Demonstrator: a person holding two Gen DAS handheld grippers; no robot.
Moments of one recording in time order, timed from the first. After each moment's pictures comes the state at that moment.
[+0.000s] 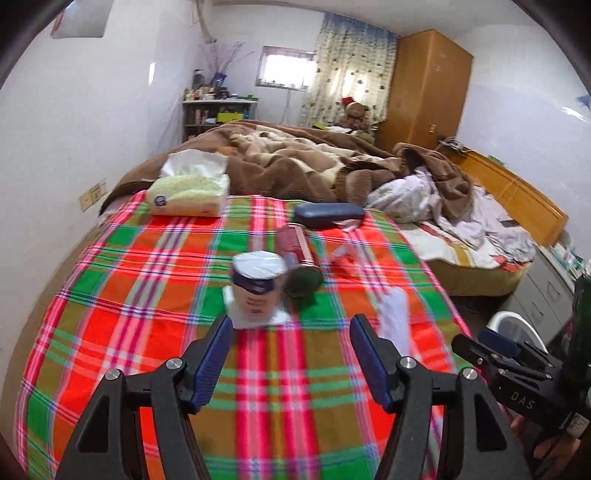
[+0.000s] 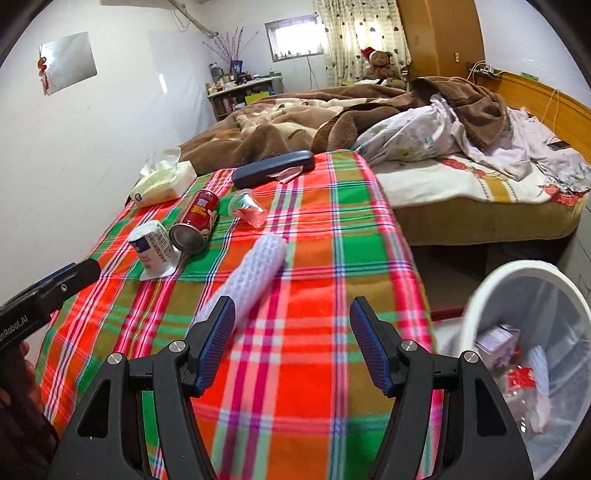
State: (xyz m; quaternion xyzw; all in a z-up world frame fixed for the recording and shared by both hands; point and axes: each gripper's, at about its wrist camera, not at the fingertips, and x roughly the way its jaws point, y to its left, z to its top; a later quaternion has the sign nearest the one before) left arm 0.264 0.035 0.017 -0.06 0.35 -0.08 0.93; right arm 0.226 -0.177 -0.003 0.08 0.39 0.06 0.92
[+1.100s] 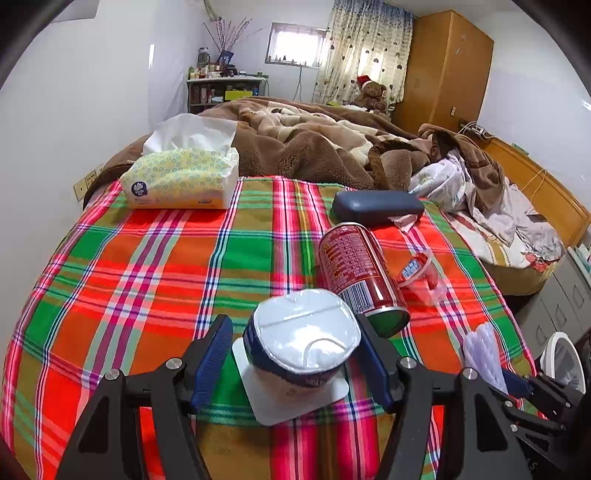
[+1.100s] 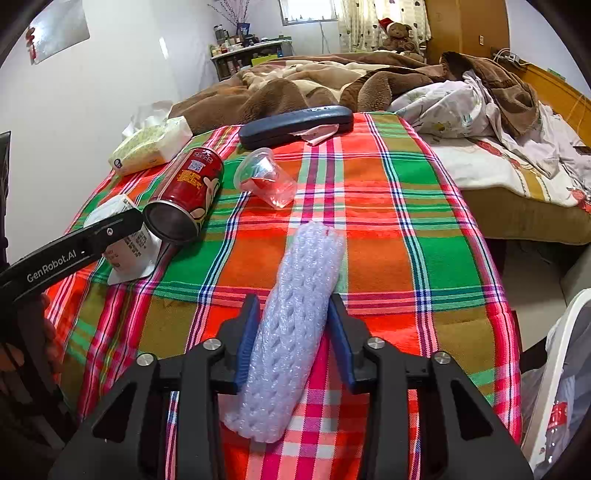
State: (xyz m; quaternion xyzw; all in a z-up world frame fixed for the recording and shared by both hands) left arm 0.379 0.045 -0.040 -0.05 0.39 -0.06 0.92; right arm 0.276 -0.141 -0.035 0.06 0.44 0.07 0.89
